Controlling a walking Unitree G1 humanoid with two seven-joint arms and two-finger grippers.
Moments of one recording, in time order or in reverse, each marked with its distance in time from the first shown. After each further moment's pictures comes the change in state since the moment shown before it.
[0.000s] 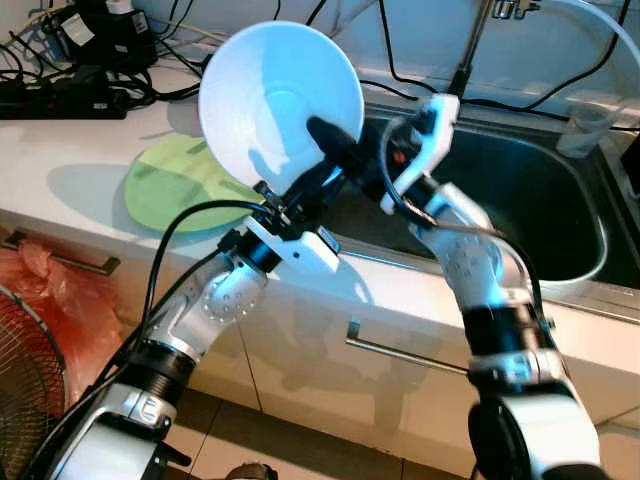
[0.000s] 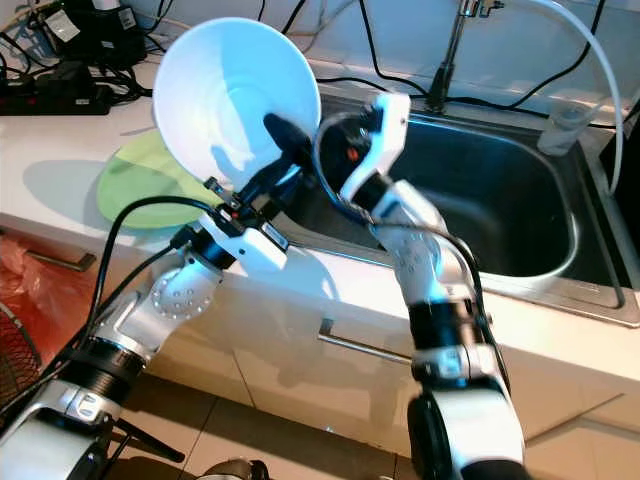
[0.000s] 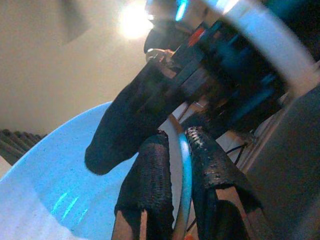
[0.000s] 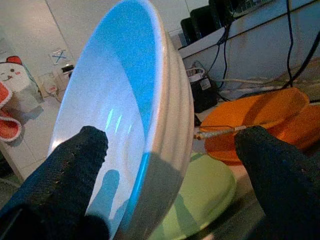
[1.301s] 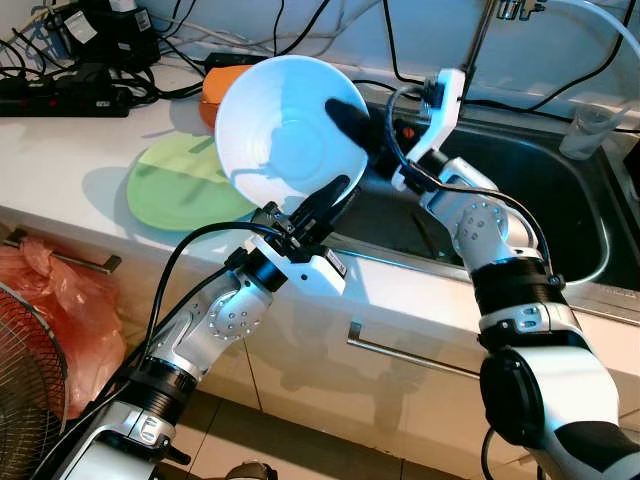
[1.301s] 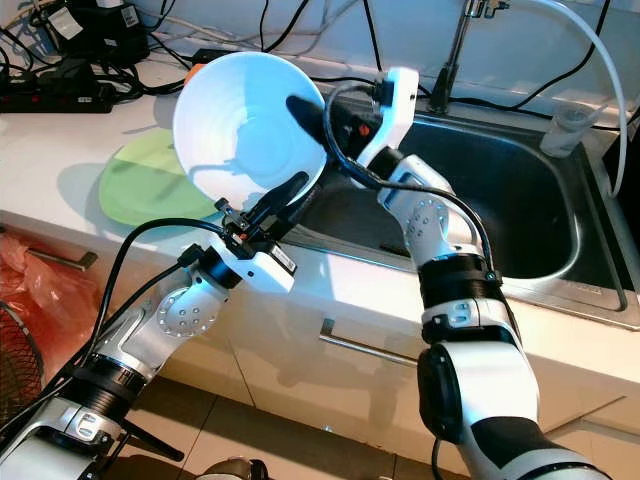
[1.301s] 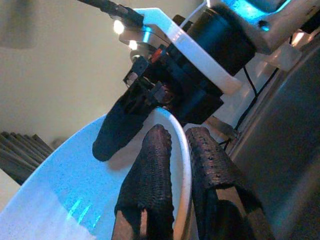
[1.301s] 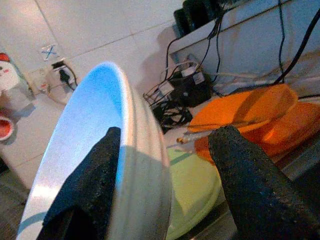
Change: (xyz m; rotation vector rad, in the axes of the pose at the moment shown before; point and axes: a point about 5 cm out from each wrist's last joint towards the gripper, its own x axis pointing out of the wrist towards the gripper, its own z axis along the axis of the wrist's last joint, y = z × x) left arm -0.010 -0.015 0.004 -0.007 0.017 -0.044; right arm 0.005 -0.023 0.013 0.029 0.063 0.008
